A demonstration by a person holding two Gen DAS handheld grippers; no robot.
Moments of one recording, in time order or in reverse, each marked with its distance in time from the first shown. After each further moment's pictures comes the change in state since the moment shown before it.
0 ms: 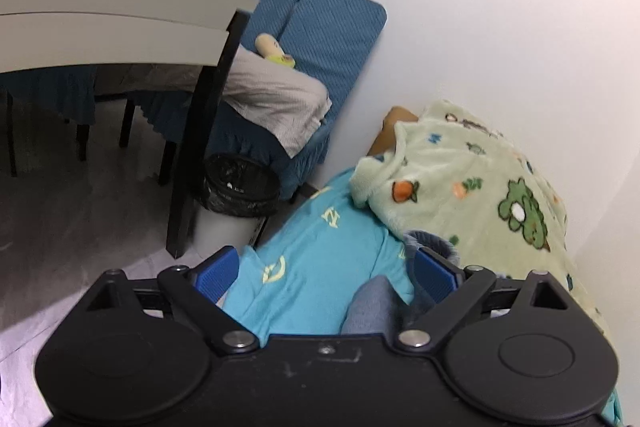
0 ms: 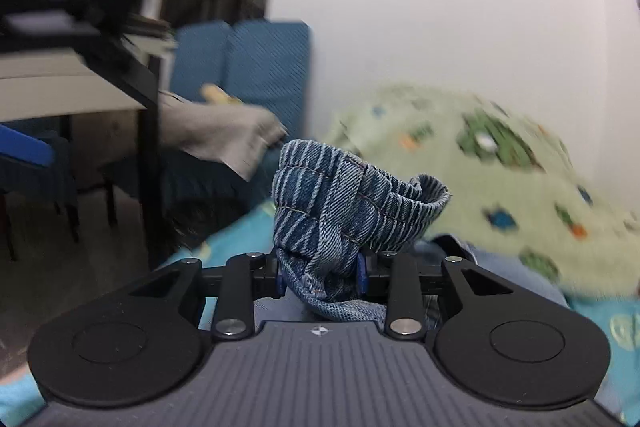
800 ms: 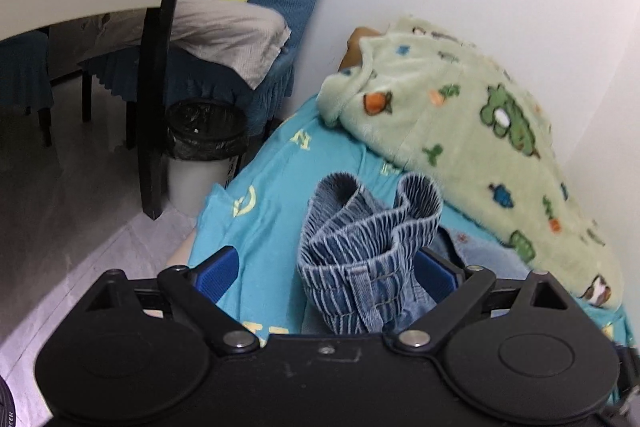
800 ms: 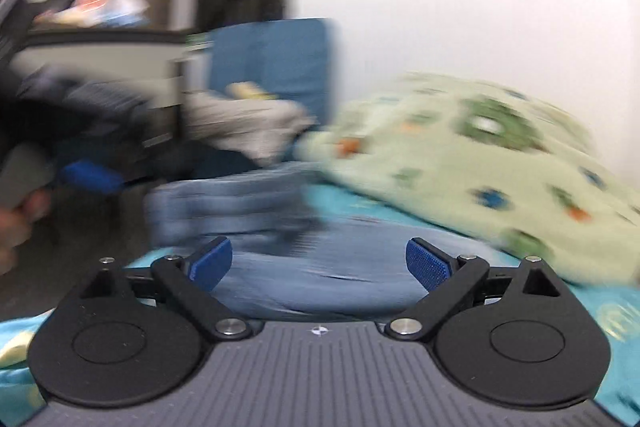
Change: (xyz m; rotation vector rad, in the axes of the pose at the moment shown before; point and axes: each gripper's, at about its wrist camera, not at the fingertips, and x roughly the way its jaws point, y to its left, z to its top) left arm 0.047 -0.016 -0.039 0.159 0.221 -0.064; right arm -0.053 -0.106 -0.025 0.114 0.055 -0.001
